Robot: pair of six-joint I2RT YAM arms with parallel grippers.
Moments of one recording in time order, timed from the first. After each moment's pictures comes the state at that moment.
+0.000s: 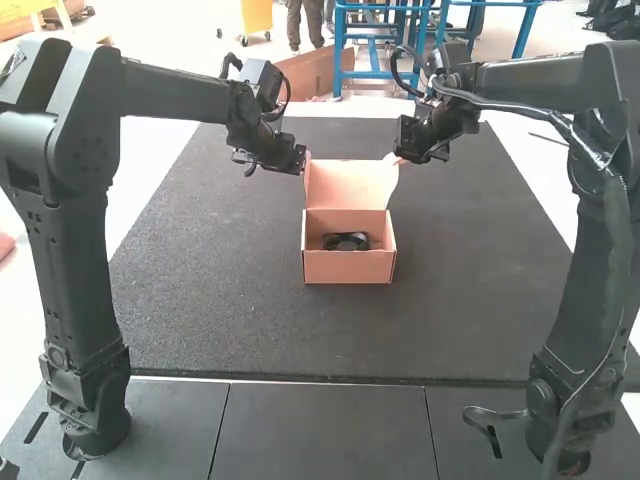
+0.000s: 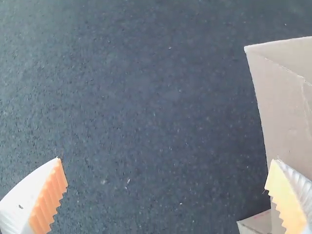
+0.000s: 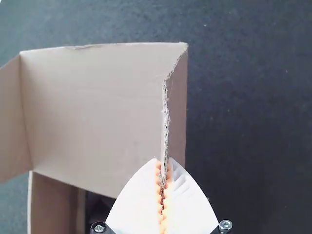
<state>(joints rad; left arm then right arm) -0.36 1.87 1.48 -0.45 -0.13 -0.09 0.33 1.82 1.50 -0.56 -0.23 0.24</state>
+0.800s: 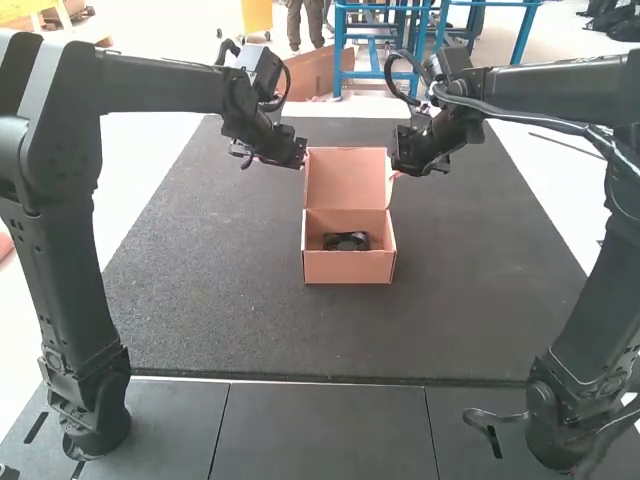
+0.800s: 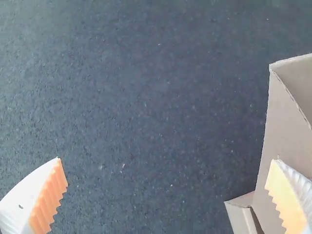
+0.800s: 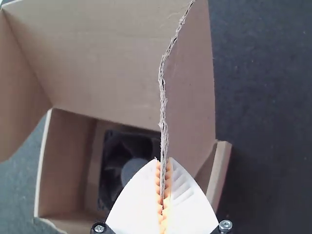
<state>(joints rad) -0.38 1.79 1.48 -0.53 -0.13 -0.09 0.38 1.67 1.34 -0.59 -0.23 0.22</state>
